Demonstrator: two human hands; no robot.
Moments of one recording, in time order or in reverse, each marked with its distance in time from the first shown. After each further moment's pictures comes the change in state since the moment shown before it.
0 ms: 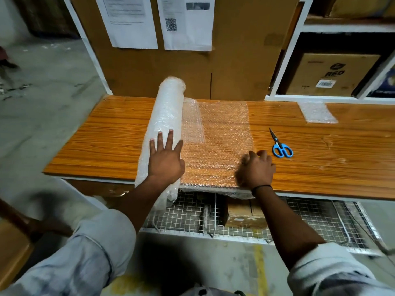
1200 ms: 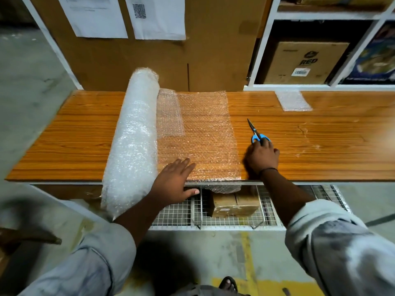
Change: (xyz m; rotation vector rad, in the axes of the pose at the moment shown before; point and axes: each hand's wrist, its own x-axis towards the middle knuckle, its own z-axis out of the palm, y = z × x) left_hand -0.033 0.059 0.052 -0.177 -0.227 0.427; right_hand 0.049 0.086 -0.012 -0.127 -0.061 0.080
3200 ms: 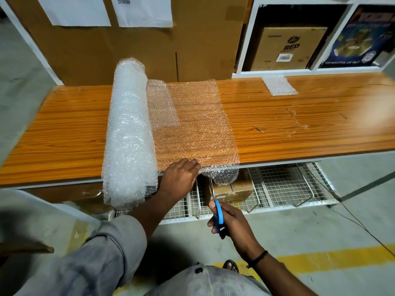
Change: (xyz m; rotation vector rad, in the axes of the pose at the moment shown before) left_hand -0.009 0.010 0.032 0.123 0.395 0.163; right_hand -0.289 -0.078 -0.008 1.333 -0.523 0.228
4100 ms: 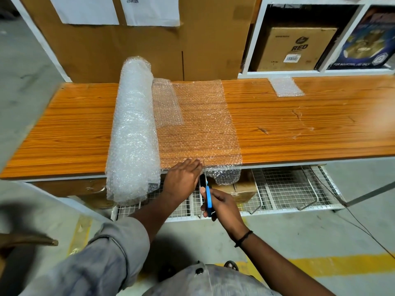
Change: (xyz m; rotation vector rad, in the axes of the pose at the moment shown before) left_hand -0.009 0.008 0.005 -0.075 0.090 -0.055; right_hand 0.037 -0.015 0.021 -0.080 0.004 -0.072
